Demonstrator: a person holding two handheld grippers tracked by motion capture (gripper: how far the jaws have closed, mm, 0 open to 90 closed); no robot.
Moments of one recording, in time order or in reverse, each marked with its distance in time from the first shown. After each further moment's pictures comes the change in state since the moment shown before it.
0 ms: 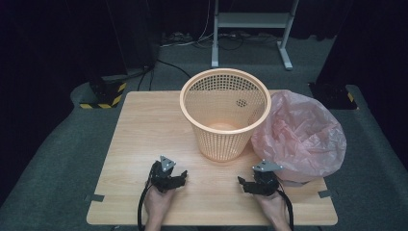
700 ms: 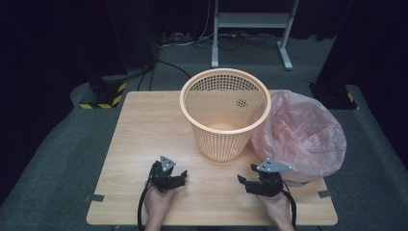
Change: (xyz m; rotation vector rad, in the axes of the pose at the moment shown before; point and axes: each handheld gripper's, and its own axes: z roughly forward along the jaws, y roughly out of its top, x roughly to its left) left arm 0.000 0.000 0.000 -0.001 0.000 -0.002; right arm 0.008 0.018 -0.034 -0.103 0.091 -0.013
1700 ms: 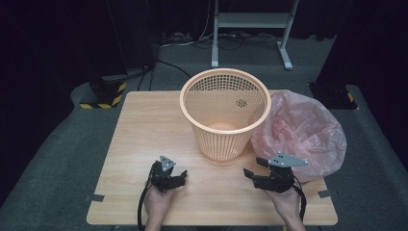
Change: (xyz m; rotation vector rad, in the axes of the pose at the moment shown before) left arm 0.000 0.000 0.000 -0.001 0.002 0.001; right arm -0.008 0.028 -0.037 -0.080 0.035 0.005
